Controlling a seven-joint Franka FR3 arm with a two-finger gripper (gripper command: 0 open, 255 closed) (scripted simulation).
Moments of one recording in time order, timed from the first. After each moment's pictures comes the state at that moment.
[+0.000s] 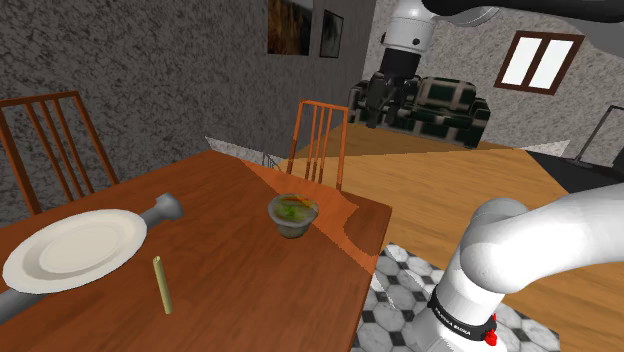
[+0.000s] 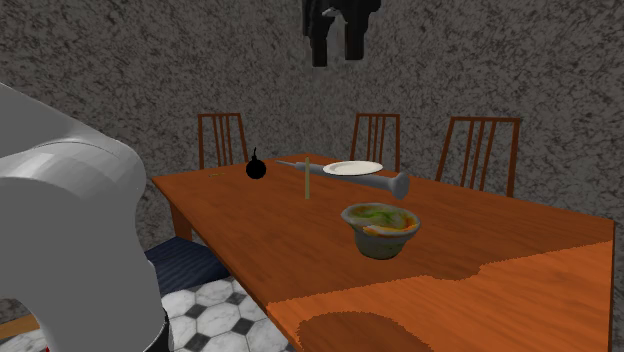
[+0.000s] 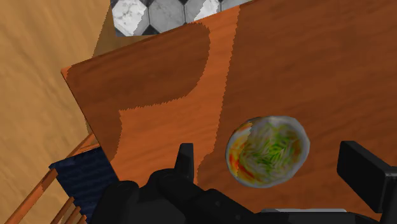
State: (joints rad) arm -0.01 -0.81 -0.05 -2.27 0.00 1.52 -0.02
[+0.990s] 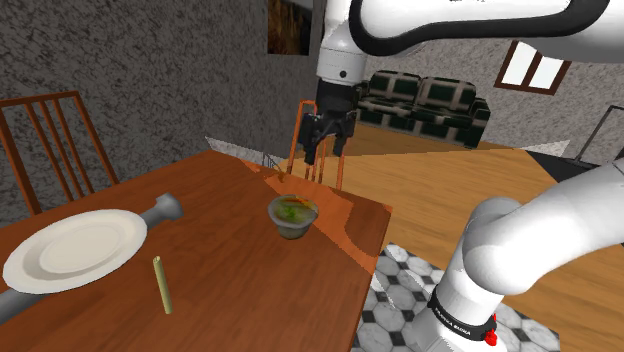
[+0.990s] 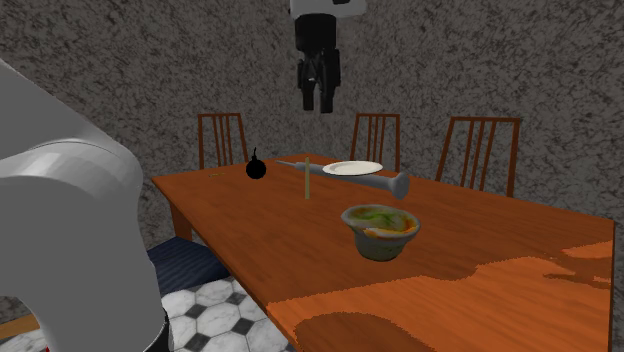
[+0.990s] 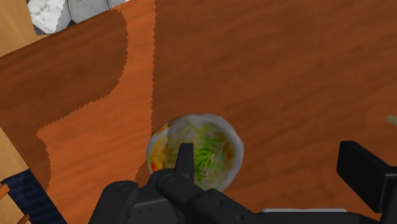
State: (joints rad) arm 0.05 -0.64 0.22 -2.31 0.15 1.73 0.28
